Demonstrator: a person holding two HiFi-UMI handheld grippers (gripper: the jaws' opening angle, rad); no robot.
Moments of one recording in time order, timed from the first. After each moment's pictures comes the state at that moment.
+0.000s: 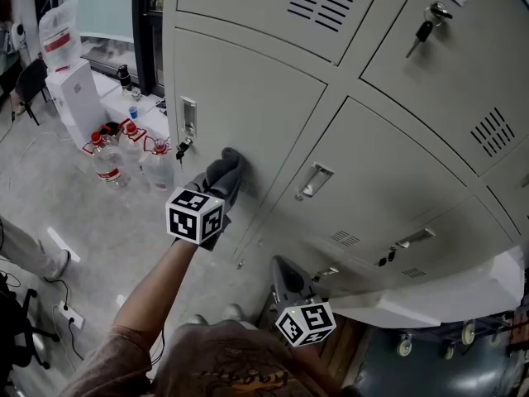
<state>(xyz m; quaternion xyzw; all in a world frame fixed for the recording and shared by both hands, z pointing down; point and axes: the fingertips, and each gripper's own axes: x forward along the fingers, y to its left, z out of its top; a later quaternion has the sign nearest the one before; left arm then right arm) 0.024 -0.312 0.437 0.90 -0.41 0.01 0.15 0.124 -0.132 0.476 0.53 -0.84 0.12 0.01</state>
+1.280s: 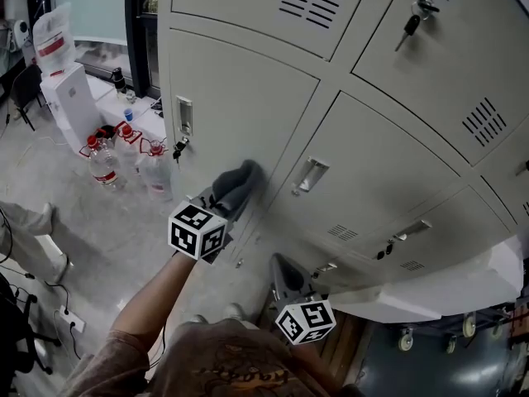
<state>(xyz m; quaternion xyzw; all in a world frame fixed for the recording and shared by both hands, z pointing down) 0.056 -0.268 0.445 0.93 -0.33 0.01 0.14 0.126 -0.126 0.471 0.54 -0.83 0.12 0.01</state>
